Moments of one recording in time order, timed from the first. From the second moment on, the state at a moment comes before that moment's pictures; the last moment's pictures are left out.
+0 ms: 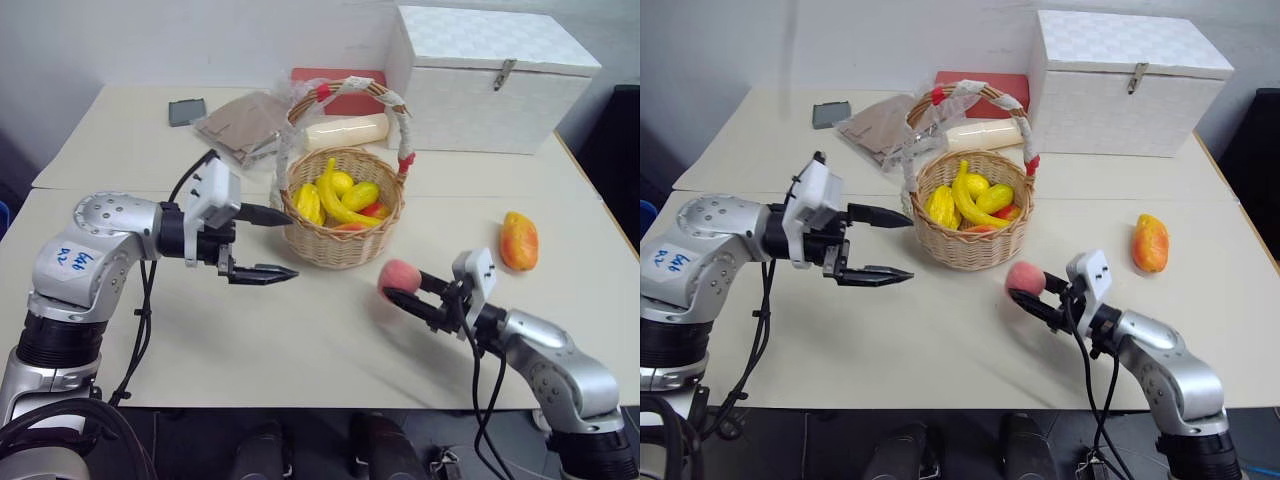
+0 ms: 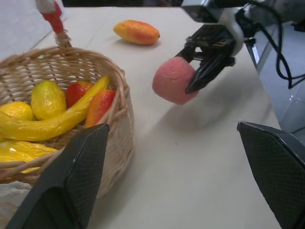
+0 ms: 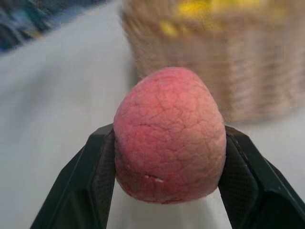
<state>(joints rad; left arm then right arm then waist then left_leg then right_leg) -0.67 0.81 0.03 -0.20 -0.55 0.67 -1.12 -0.24 -0.51 -0.12 -0.42 0.76 0.66 0.67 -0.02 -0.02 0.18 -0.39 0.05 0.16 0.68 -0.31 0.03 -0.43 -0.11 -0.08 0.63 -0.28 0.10</state>
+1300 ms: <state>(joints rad) -0.78 0.74 -0.02 -0.07 -0.53 0.55 -1.16 0.35 -0.84 -1.05 -0.51 0.87 0.91 0.89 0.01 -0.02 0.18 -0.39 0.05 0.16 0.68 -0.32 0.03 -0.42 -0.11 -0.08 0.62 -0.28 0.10</state>
